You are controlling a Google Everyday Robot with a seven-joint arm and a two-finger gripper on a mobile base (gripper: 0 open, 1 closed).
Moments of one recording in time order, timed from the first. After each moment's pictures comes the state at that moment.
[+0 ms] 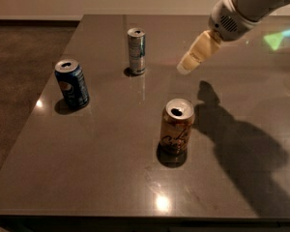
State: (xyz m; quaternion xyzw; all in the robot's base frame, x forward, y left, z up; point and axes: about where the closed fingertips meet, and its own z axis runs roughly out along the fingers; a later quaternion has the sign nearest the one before) arm 0.591 -0.140 0.965 -0.46 0.84 0.05 0.29
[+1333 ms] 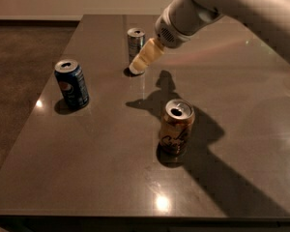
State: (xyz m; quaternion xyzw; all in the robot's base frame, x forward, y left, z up) arm 0.646 -0.031 0.932 -0.45 0.82 0.06 0.34
